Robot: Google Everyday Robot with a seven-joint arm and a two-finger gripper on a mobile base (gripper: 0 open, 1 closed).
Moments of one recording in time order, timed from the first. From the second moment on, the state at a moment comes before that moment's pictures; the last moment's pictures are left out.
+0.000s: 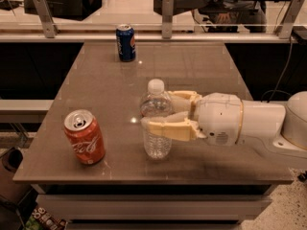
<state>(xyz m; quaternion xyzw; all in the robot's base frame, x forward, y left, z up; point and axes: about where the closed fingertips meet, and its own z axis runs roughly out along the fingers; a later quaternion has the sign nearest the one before) 0.424 -0.007 0.933 -0.45 0.58 0.39 0.55</state>
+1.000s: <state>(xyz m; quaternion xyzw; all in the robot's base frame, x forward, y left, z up) 0.458 -0.023 0.956 -0.46 0.59 0.36 0.56</state>
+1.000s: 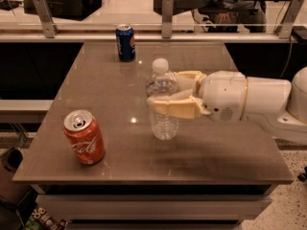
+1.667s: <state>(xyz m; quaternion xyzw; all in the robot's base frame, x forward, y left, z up) 0.524 -0.058 0.991 -0.41 0.61 0.31 0.60</state>
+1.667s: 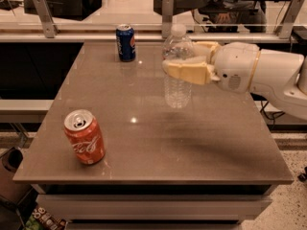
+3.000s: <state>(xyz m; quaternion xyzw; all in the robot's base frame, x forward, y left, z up) 0.693 -0.065 1.035 -0.33 0.64 0.24 0.65</state>
